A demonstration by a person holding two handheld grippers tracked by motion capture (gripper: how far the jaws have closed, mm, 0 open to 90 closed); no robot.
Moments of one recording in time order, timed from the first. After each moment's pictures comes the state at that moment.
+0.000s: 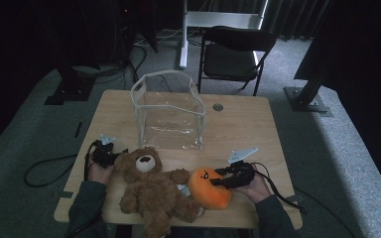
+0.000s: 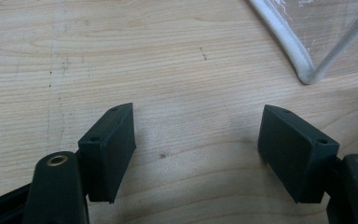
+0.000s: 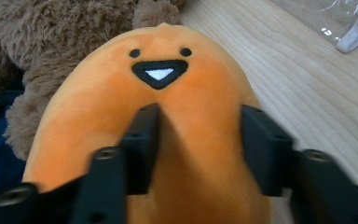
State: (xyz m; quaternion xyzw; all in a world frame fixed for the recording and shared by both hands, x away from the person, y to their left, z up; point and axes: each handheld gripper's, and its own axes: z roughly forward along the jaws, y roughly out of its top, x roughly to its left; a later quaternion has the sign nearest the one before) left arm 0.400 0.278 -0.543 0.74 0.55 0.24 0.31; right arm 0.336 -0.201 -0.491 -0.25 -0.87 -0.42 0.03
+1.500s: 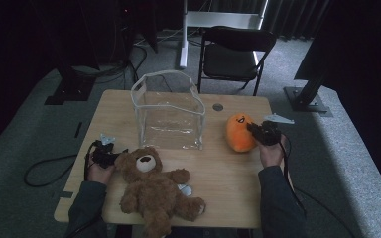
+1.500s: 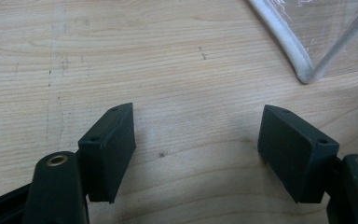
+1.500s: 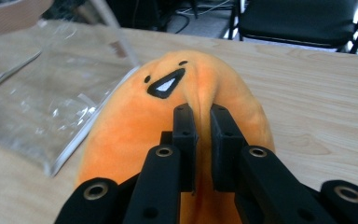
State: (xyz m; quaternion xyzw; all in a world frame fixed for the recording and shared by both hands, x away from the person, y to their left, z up) left arm 0.399 0.278 -0.543 0.74 0.55 0.24 0.31; right arm 0.436 -0.289 -0.463 -0.51 -0.70 -0.45 -0.23
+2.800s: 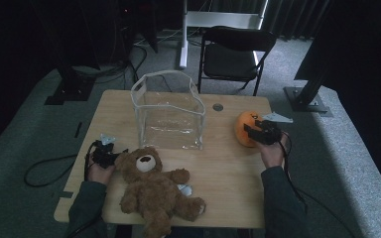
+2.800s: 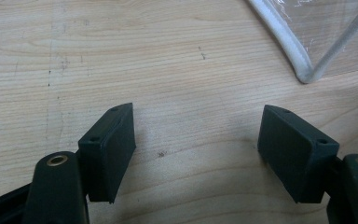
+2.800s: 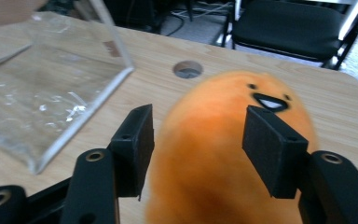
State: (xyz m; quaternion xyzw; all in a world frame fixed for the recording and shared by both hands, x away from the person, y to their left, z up) left arm 0.399 0.278 -0.543 0.74 0.55 0.24 0.31; right arm 0.435 -0.286 -0.456 -0.49 -0.72 -0.43 -0.26
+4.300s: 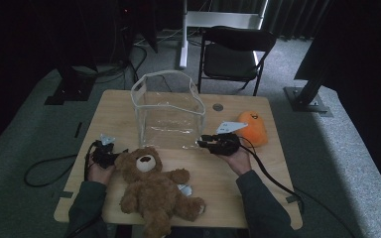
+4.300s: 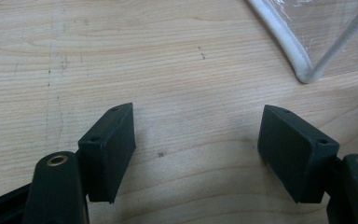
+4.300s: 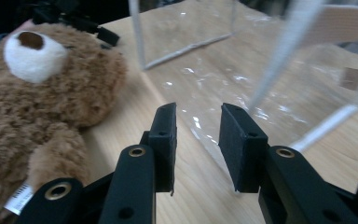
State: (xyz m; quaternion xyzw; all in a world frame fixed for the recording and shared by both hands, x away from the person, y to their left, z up) left arm 0.399 0.278 -0.543 0.74 0.55 0.24 0.31; right arm 0.410 -0.158 -0.458 -0.24 -0.83 -0.50 -0.10
